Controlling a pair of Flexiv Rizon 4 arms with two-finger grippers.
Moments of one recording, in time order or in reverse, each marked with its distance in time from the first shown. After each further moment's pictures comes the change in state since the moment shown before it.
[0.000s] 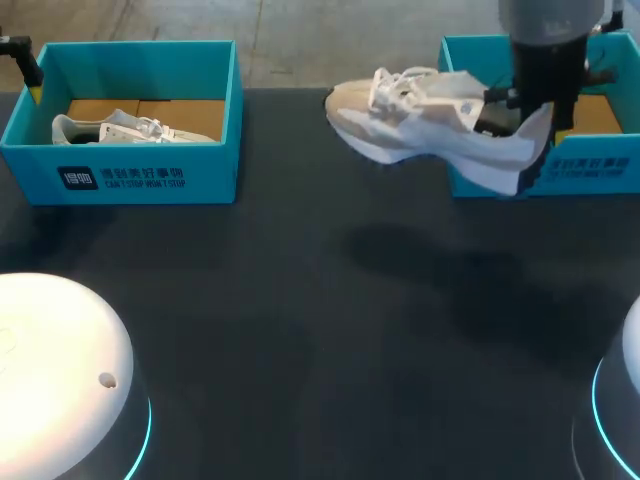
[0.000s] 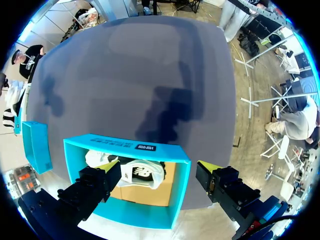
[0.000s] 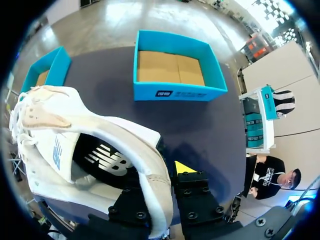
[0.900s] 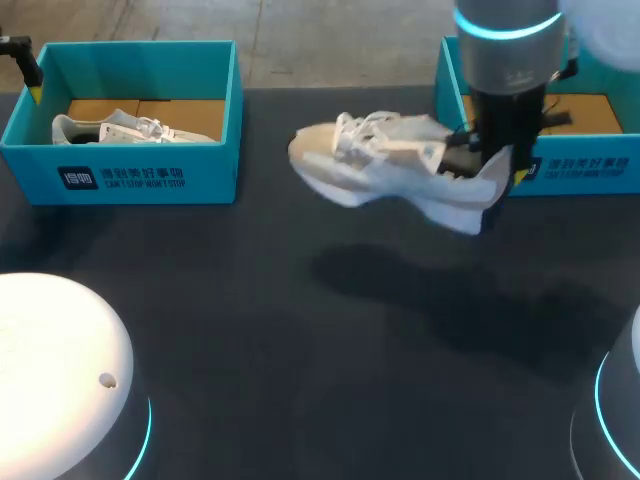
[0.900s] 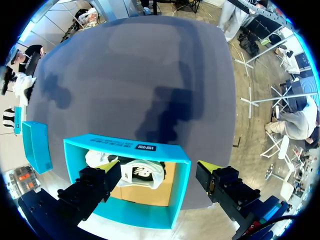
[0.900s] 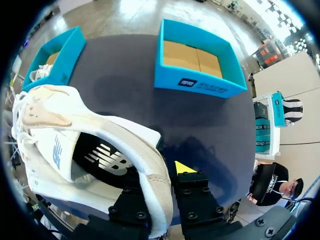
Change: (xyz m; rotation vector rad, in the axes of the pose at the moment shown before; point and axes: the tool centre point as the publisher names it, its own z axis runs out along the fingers) left arm 0.000 0.000 0.000 0.000 0.000 0.000; right arm 0.057 -0.036 0.026 0.036 0.049 -0.104
